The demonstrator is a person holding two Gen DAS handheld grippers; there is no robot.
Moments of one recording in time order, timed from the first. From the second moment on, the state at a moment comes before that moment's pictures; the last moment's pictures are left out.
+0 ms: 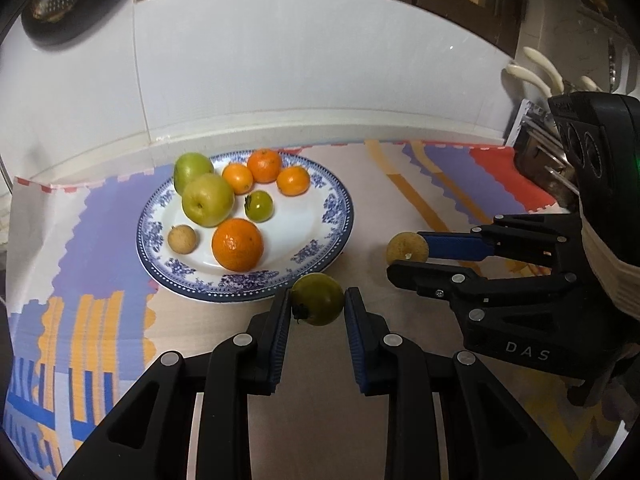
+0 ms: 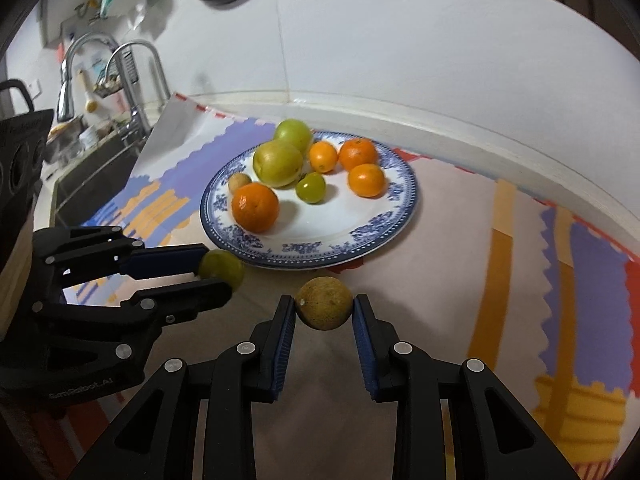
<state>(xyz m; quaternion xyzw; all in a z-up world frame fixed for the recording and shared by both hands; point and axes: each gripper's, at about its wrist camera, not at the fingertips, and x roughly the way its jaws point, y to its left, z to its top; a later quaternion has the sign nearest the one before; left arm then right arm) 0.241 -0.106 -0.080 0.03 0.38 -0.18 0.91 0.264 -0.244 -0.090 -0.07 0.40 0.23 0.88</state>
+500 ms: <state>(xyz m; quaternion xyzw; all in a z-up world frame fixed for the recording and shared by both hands) 0.205 -0.091 -0.044 0.03 0.34 -0.19 0.92 0.217 -0.240 -0.048 -0.05 0.37 0.20 0.91</state>
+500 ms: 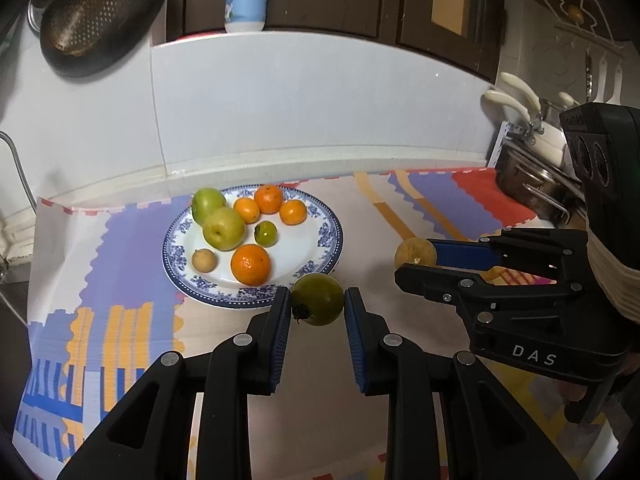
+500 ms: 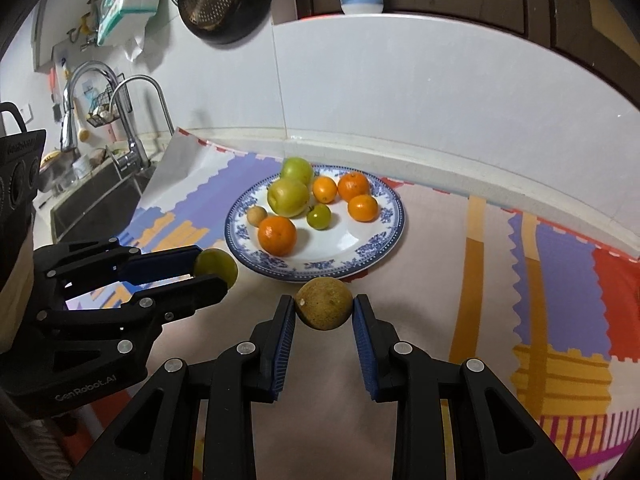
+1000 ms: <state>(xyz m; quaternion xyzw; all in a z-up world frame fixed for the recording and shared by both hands) 0.194 -0.068 -0.019 0.04 0.30 -0.19 0.93 0.196 -0.225 -0.024 -0.03 0.34 0.17 0.93</state>
